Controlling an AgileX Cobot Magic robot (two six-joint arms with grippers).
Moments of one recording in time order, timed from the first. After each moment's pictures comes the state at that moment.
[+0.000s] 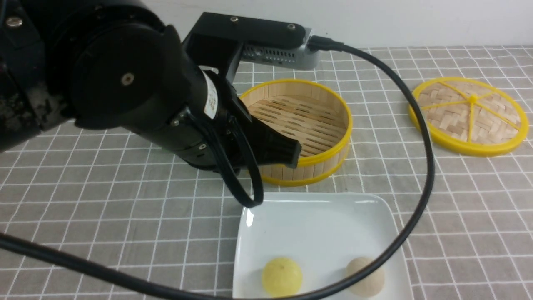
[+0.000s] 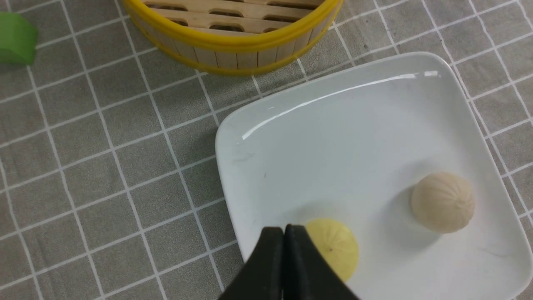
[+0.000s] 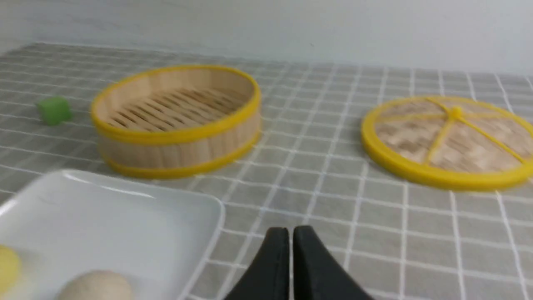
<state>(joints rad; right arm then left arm) 0.26 0.07 -0.09 -0.07 0.31 0.15 -0.85 1.37 -1.31 0.24 0.99 -0.51</state>
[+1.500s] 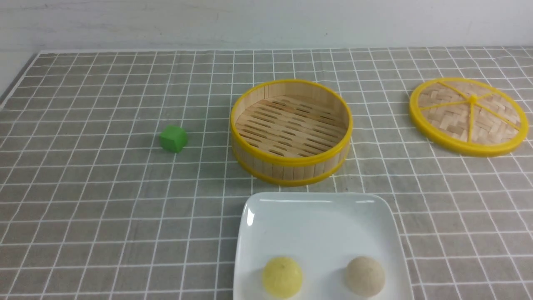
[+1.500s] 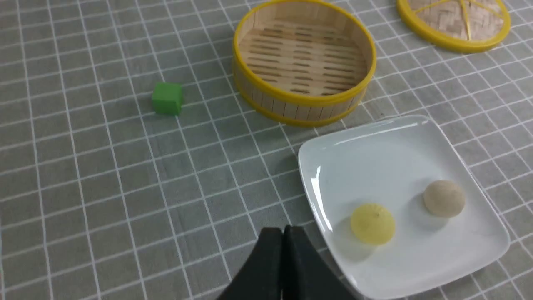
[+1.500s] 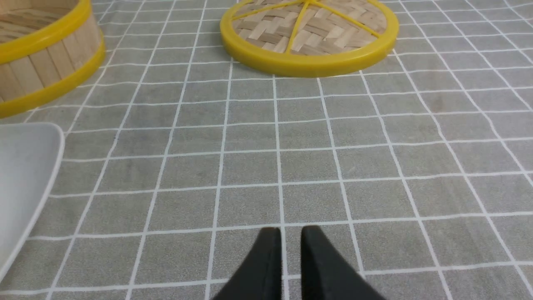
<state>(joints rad) 0.00 -0.01 0.01 -0.06 0.39 0.15 -0.85 0.69 -1.22 0.34 1.25 -0.45</state>
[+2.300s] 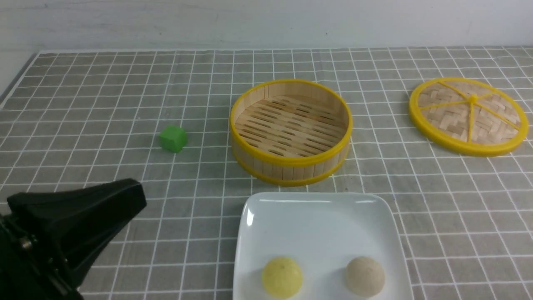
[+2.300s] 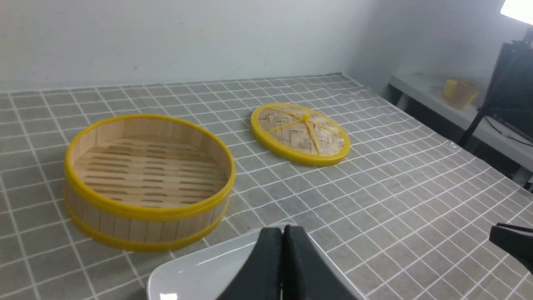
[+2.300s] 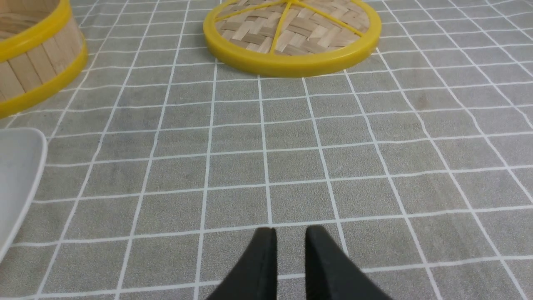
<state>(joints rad) -0.02 -0.01 0.01 -0.06 0.39 0.15 -0.85 0.47 -0.53 0.27 0.27 -0.51</state>
